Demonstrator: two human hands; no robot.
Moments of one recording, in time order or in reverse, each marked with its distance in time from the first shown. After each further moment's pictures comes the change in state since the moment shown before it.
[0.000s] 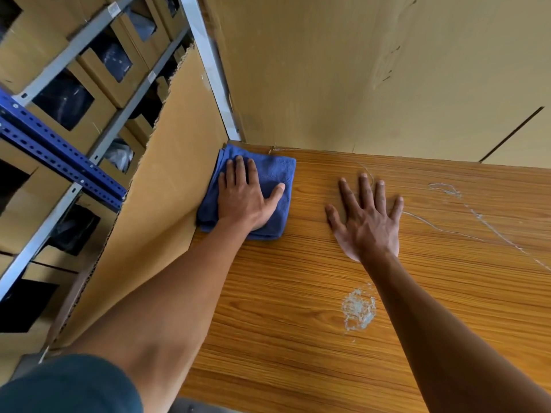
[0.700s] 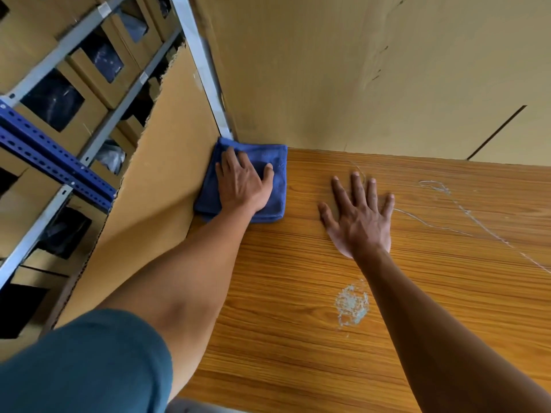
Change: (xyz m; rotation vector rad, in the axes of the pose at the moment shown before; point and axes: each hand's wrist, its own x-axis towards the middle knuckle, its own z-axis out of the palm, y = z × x) left_hand 0.025 0.022 -0.001 -0.163 0.201 -0.124; right_hand 0.000 0.001 -0.001 -0.006 -0.010 -0.006
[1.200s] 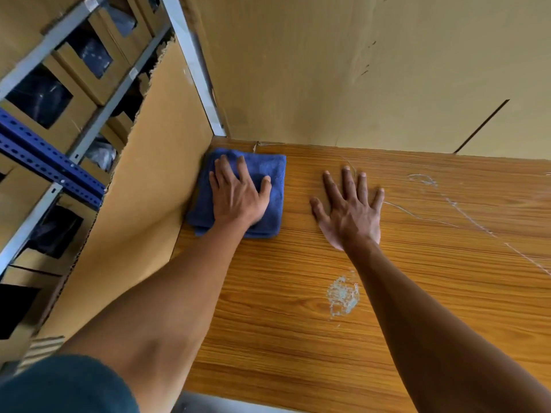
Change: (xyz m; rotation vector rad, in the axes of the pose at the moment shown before) left_hand -0.038 -0.005 0.000 0.040 -0.033 0.075; right_hand 0.000 -0.001 0.000 0.003 0.002 0.016
